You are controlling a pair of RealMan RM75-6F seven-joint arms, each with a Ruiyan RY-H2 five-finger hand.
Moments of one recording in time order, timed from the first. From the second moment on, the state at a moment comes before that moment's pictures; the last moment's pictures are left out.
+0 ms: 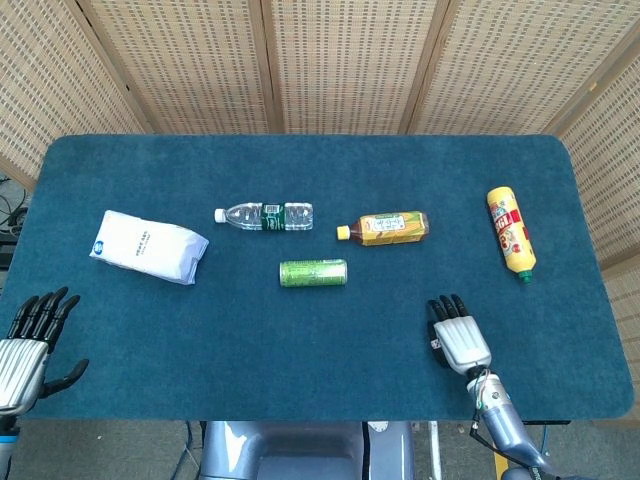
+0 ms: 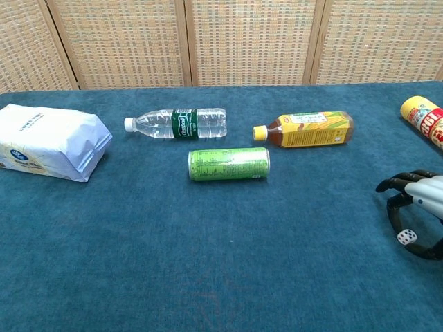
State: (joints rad) left arm -0.05 -1.13 0.03 -1.64 1.63 1.53 0.03; right arm 0.39 -1.51 0.03 -1.49 -1.22 1.08 -0.50
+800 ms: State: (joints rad) left arm -0.05 -1.13 0.04 -1.64 1.64 1.54 0.03; right arm 0.41 -1.45 0.06 -1.60 -1.24 1.14 -0.57
